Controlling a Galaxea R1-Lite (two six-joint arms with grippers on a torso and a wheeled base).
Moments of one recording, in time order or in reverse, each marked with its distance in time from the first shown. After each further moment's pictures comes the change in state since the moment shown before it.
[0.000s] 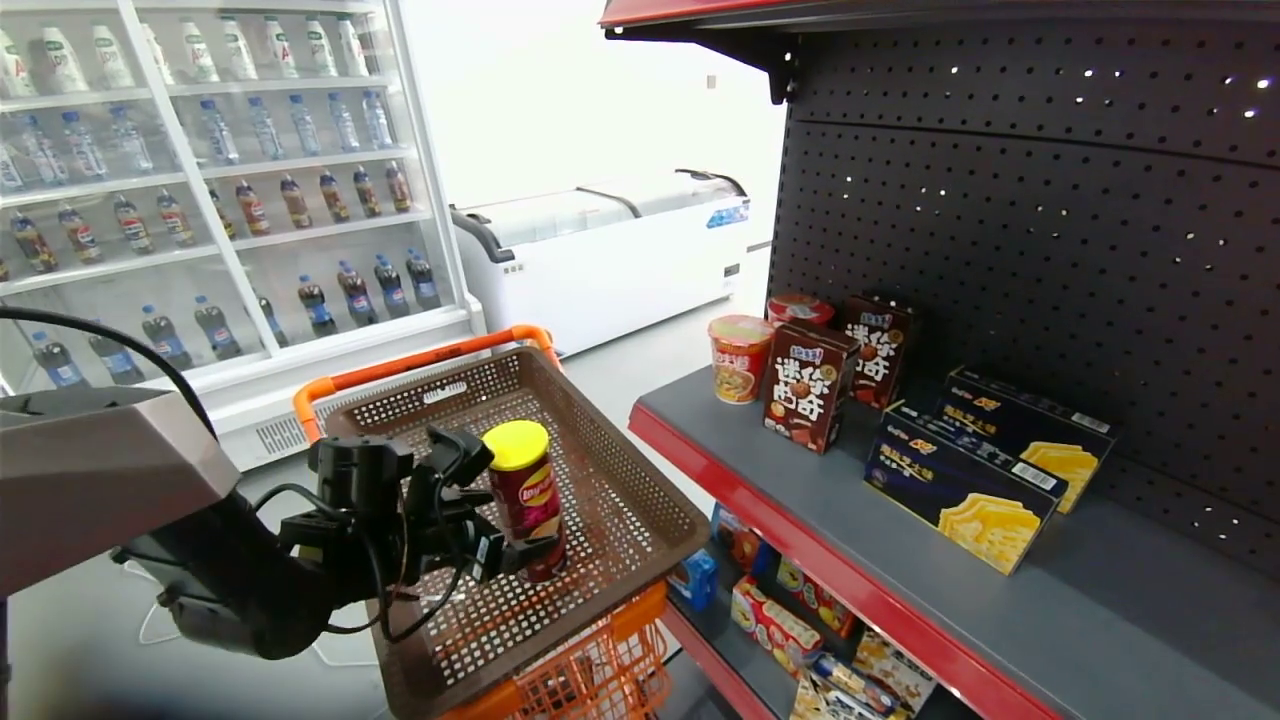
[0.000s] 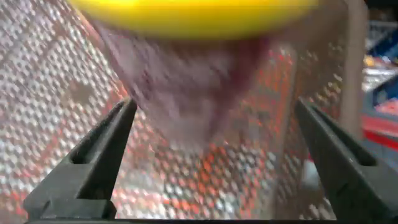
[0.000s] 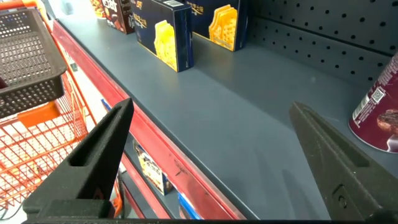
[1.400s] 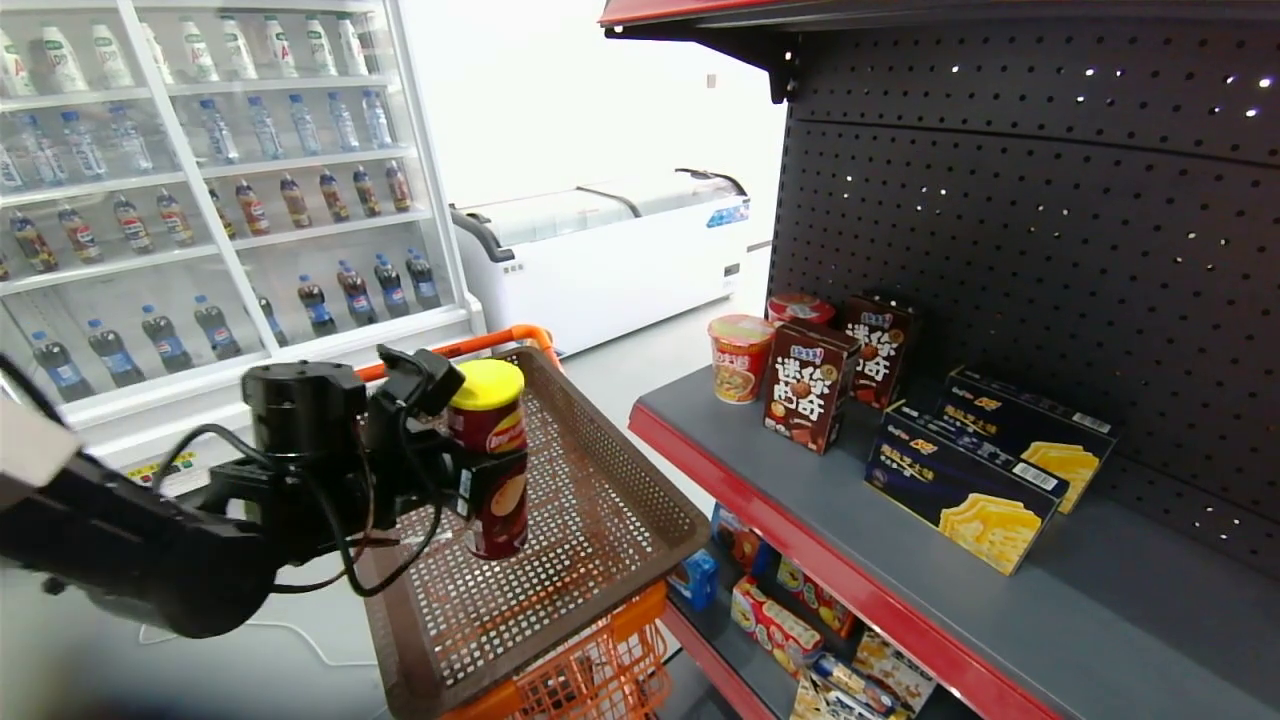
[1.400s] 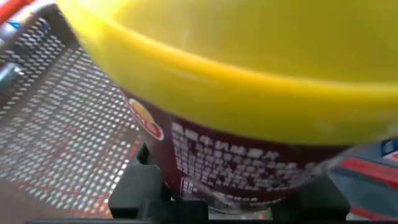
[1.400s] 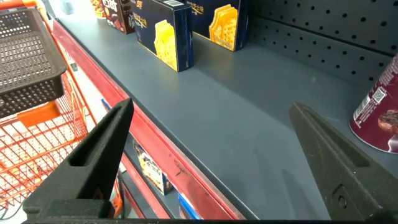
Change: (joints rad) left arm -0.034 -0.287 -0.020 0.117 0.112 -0.065; right arm 0.001 0.000 0.000 0.000 0.000 0.000
